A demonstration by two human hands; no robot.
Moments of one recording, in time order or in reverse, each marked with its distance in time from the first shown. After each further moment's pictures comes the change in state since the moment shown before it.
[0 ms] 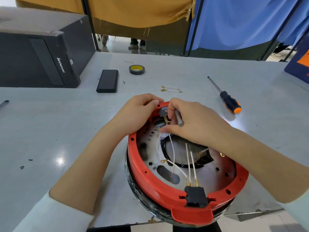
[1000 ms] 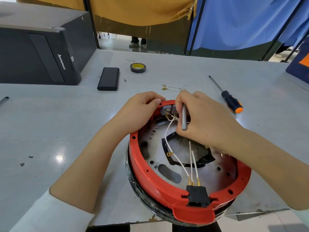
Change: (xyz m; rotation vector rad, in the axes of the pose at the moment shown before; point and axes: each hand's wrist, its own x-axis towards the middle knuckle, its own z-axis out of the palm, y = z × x) left_hand 0.000 -0.001 -0.001 0.039 0.000 0.017; right_hand -0.011 0.004 -0.006 -0.101 0.144 -0.059
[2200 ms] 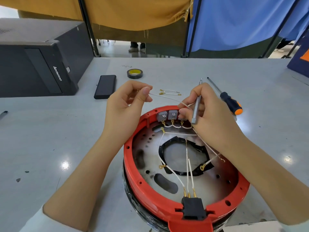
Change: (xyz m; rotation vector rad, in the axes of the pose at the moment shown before) left_hand -0.006 0.011 0.002 -0.237 0.446 0.291; right_hand 0.000 0.022 0.011 0.613 0.278 0.138
